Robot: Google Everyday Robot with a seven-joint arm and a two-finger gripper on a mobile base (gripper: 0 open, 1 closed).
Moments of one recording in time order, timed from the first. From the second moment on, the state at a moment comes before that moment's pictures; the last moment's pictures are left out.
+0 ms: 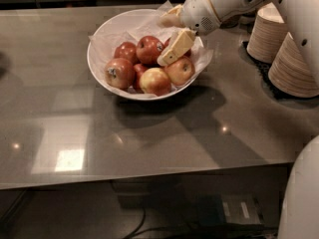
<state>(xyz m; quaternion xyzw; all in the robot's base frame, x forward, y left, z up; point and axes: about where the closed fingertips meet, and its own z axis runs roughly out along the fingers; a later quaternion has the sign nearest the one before) 0.645 -0.020 0.950 -0.66 0.60 0.24 0.37</state>
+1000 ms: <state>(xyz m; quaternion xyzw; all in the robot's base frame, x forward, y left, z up) 0.648 -0.012 0.933 -0.66 0.61 0.27 0.36</state>
